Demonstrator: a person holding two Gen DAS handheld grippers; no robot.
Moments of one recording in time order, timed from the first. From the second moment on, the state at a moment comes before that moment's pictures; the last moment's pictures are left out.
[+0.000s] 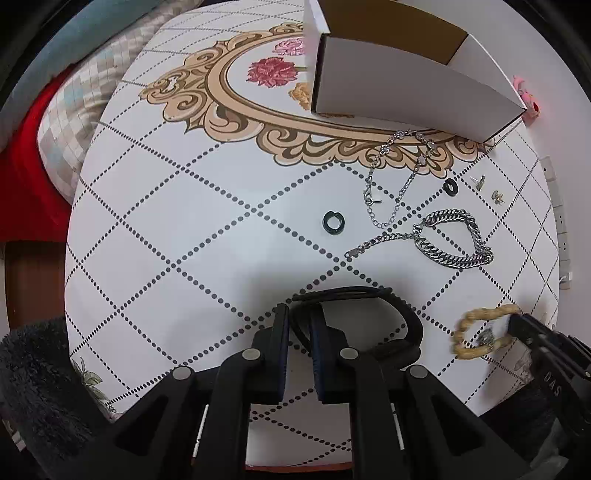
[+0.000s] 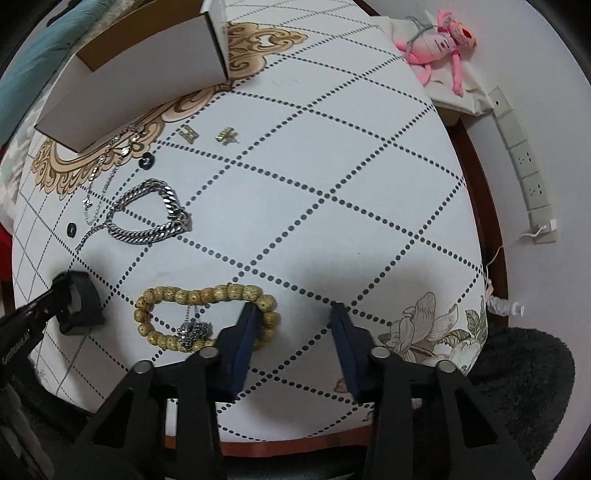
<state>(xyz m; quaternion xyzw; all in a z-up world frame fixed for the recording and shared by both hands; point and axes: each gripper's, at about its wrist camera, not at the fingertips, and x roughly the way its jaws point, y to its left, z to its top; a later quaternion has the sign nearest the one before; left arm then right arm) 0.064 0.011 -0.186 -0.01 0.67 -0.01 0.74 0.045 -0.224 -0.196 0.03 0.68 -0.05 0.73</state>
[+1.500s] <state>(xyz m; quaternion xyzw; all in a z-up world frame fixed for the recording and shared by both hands) 0.225 -0.013 -0.071 -0.06 0.59 -0.07 0.80 0.233 -0.193 -0.035 0.11 0.56 0.13 0.81</state>
